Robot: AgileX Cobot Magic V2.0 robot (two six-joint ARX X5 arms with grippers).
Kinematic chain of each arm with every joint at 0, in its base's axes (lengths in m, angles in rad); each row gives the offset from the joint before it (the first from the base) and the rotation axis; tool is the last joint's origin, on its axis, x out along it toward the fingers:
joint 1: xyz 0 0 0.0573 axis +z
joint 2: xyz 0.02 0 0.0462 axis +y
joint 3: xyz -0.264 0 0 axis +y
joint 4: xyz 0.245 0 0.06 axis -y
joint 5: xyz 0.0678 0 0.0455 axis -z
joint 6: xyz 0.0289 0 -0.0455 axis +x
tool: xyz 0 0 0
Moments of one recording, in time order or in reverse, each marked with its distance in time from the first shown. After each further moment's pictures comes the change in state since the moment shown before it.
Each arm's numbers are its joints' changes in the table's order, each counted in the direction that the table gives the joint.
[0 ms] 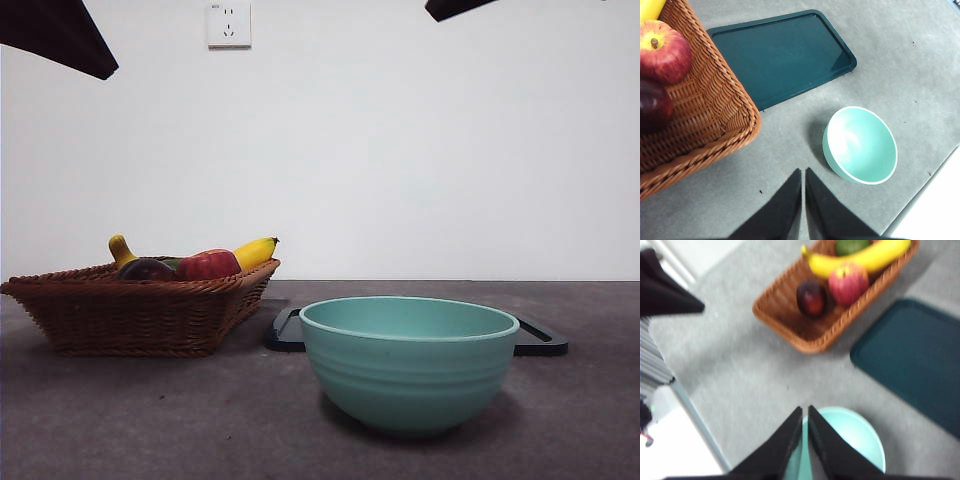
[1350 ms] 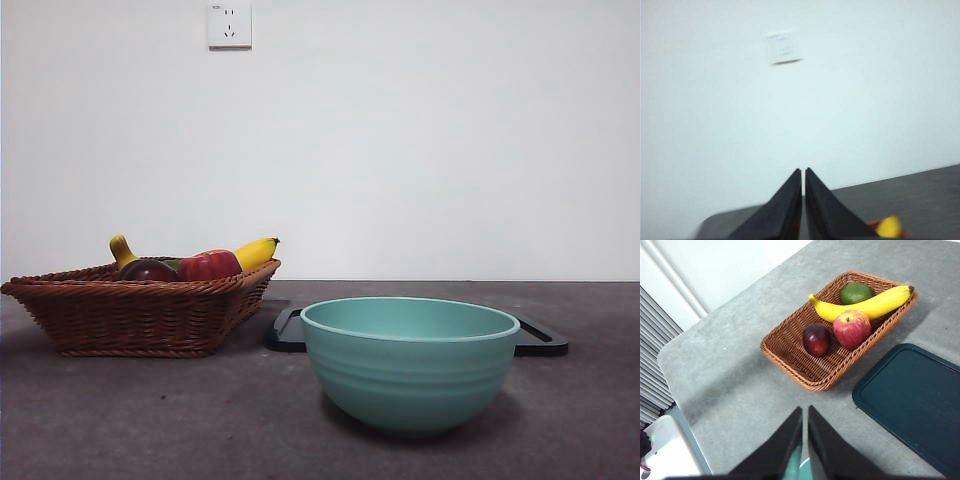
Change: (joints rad) left arm 0.328 -0.517 0.275 0.690 -0.348 0.177; right arm 0.000 0.000 0.000 0.124 0.000 0.000
